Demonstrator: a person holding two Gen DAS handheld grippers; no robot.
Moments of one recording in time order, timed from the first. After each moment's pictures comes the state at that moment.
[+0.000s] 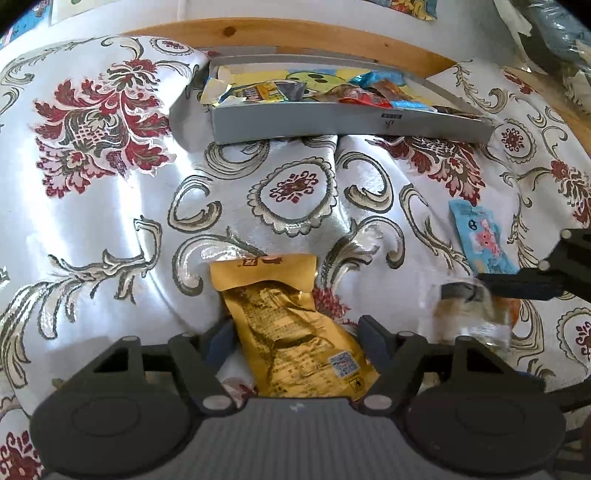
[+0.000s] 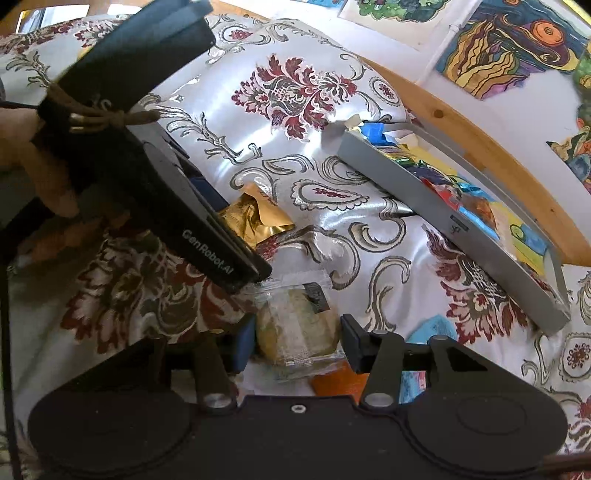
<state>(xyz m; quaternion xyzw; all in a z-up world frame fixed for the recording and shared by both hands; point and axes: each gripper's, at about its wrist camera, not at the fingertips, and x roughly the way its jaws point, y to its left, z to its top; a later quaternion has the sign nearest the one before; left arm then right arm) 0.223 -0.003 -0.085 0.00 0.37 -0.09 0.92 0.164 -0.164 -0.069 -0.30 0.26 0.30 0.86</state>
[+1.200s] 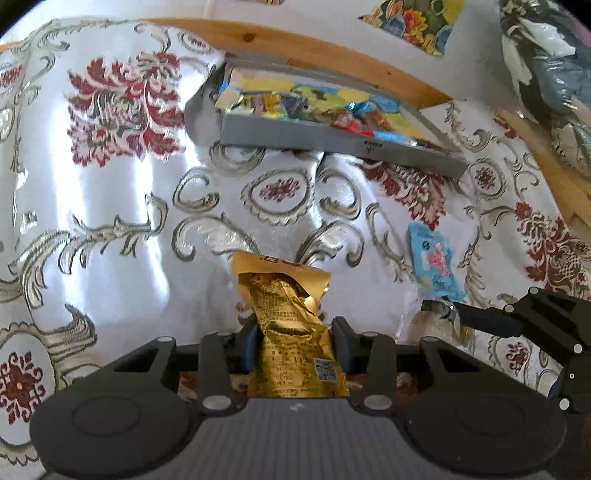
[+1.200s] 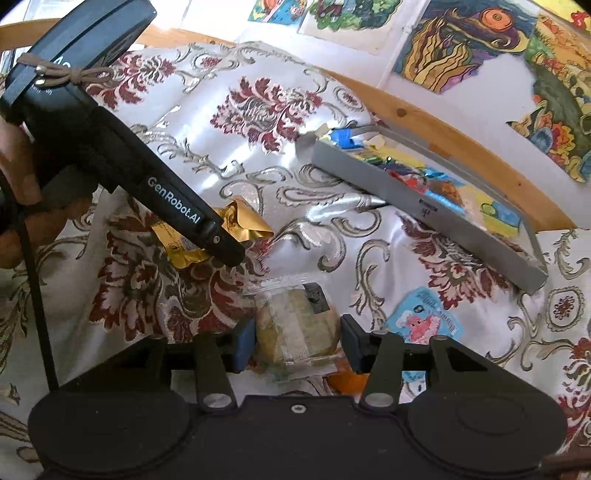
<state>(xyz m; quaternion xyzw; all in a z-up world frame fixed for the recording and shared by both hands) 0.184 0.007 -0.059 -0.09 0.37 -0.11 0.92 0.135 -0.184 -0.064 -0.24 0.25 0.27 0.90</state>
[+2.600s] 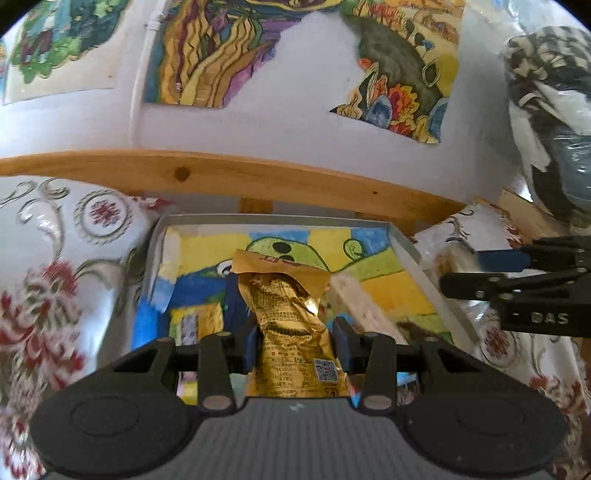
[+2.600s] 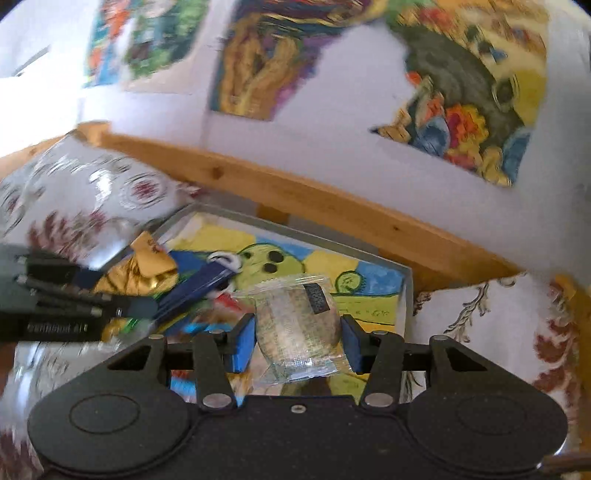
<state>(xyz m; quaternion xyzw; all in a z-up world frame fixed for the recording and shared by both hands) 0.375 -0.042 0.050 -0.06 0.28 -0.12 0.95 0.391 -0.253 0.085 -0.12 0.28 0.16 0.94</state>
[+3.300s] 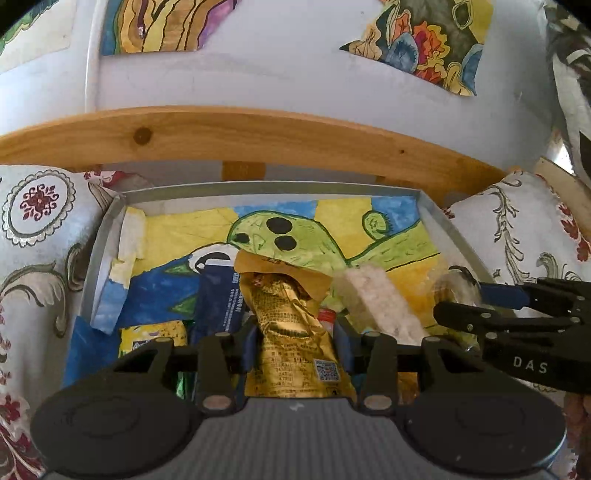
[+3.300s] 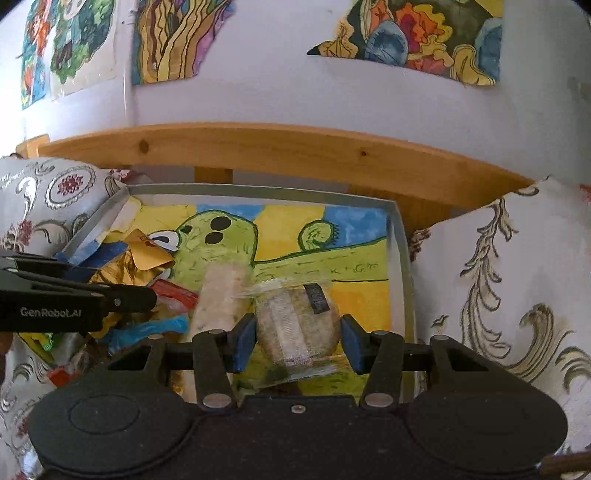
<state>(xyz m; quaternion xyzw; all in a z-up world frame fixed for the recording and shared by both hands) 0.452 -0.070 0.017 -0.04 0.34 -0.11 0.93 0.449 -0.280 0.015 -0.05 0.32 0.12 0.94</state>
